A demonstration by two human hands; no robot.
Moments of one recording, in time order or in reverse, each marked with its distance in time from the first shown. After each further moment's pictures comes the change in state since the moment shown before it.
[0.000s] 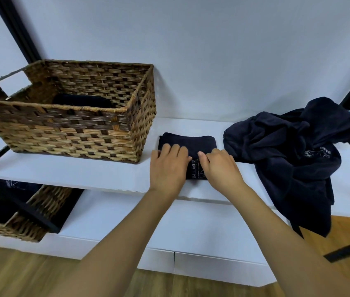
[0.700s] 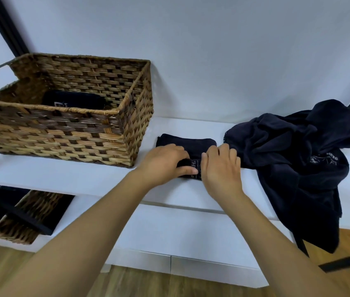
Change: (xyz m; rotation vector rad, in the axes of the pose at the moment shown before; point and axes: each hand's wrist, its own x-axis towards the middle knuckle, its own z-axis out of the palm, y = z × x) left_hand 0.050 -0.030 -0.004 -0.244 -0.419 0.272; right_hand 0.007 0.002 0.023 -0.063 0.318 0.056
